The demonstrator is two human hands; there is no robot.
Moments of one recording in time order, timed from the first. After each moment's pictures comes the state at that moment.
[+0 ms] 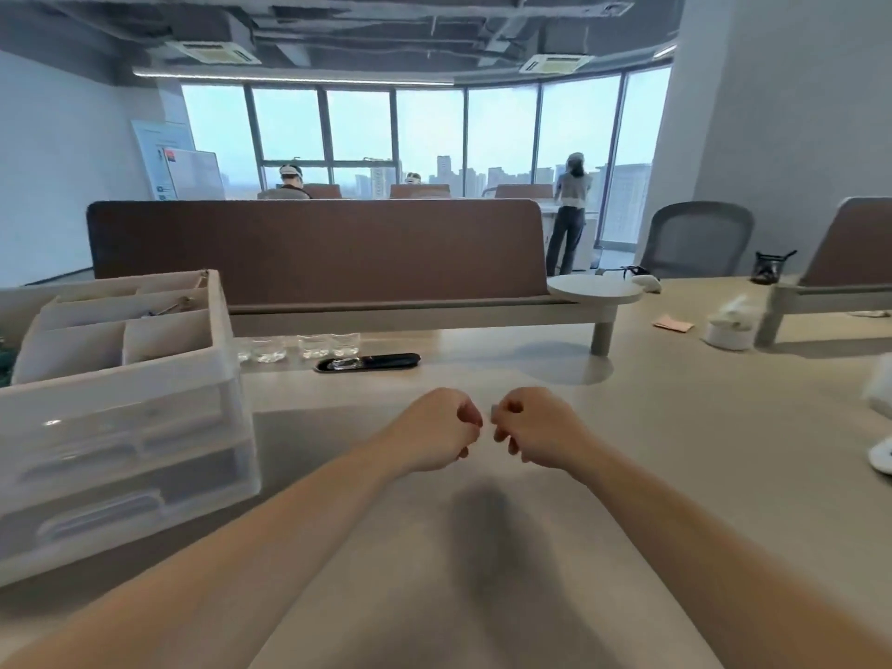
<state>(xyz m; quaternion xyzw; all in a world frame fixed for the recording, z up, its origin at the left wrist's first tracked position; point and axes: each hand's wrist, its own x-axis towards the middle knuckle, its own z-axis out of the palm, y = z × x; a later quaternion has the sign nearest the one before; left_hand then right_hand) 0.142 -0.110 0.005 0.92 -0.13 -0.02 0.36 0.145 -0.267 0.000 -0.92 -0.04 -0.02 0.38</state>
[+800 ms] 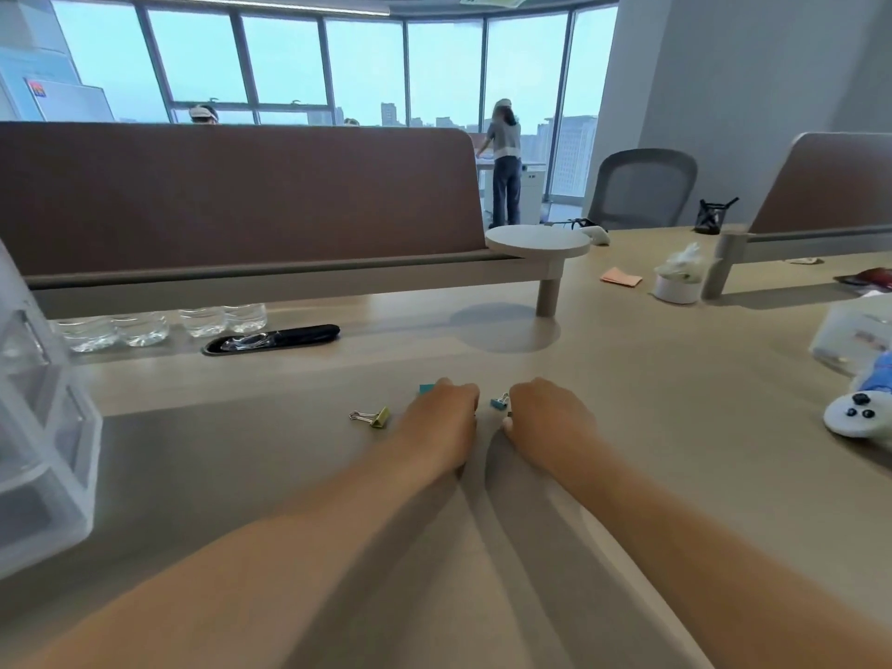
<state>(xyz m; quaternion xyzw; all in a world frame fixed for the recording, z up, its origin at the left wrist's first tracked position) 0.237 -0.220 -0.072 0.97 -0.20 0.07 0.13 0.207 -0.362 -0.059 -1.00 0.00 -0.07 0.03</state>
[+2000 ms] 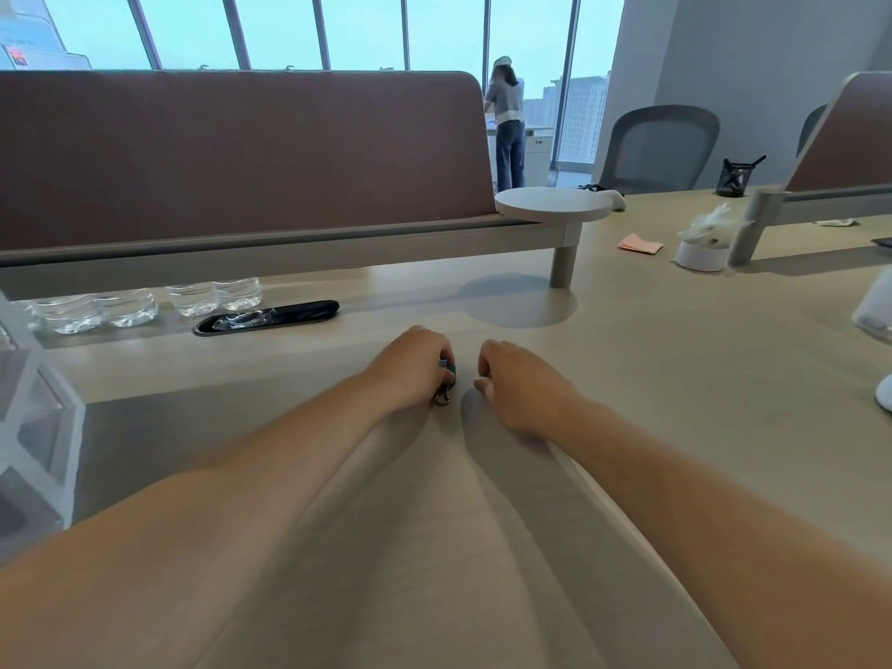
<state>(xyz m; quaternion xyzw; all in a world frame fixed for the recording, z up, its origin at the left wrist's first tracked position) 0.306 -0.187 -0.067 0.96 -0.21 0.03 0.18 0.249 -0.342 -0.069 -0.98 -0.08 -0.07 0.16</state>
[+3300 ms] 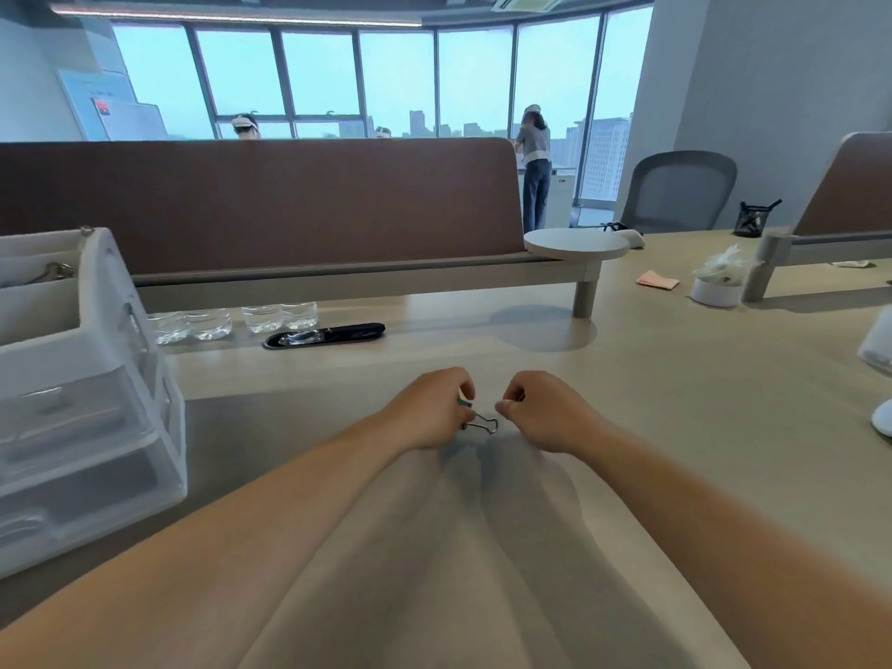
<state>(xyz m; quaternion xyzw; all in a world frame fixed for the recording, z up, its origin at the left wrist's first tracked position) 0.229 -0.155 -0.050 0.95 -0.19 -0.01 0.25 0.200 -0.320 -0.046 -0.96 -0.01 -0.03 0.27</state>
